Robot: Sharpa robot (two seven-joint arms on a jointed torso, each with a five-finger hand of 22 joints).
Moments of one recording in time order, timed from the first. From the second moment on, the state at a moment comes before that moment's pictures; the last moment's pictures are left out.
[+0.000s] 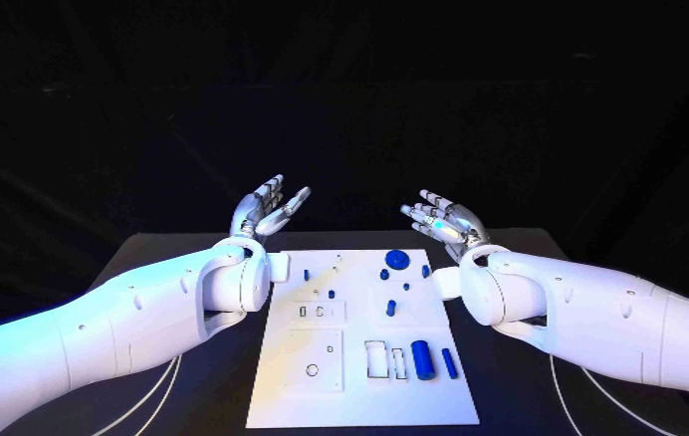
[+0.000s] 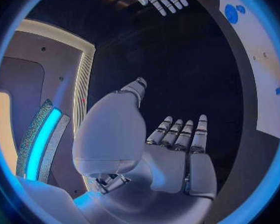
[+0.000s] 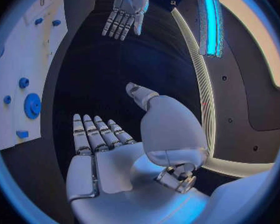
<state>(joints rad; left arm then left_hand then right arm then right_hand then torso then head) 1.12 -0.66 -0.02 1.29 0.00 -0.60 0.51 1.34 -0.17 0.27 0.28 0.08 0.27 0.14 0.03 0.04 0.21 0.18 0.02 0.03 0.20 0.21 0.02 0.03 0.07 0.30 0.28 0.03 0.04 1.17 -0.71 -0.13 1.39 -0.01 -0.54 0.40 1.10 -0.08 0.50 0.00 0.16 0.22 0.14 0.03 0.06 0.27 0.27 0.03 0.03 0.29 0.26 0.03 0.04 0.08 0.28 0.28 0.04 0.04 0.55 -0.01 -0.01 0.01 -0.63</state>
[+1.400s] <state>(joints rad) 1.17 -0.90 -0.02 1.59 -0.12 -0.43 0.52 1.43 -0.16 0.44 0.18 0.08 0.86 0.22 0.20 0.14 1.01 0.18 0.09 0.07 0.96 0.14 0.25 0.22 0.17 0.90 0.25 0.25 0.11 1.33 -0.76 -0.16 1.34 -1.17 -0.36 0.13 1.33 -0.18 0.52 -0.10 0.13 0.98 0.17 0.21 0.20 1.20 0.11 0.06 0.07 1.36 0.03 0.37 0.33 0.16 1.06 0.13 0.54 0.27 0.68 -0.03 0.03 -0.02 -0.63</state>
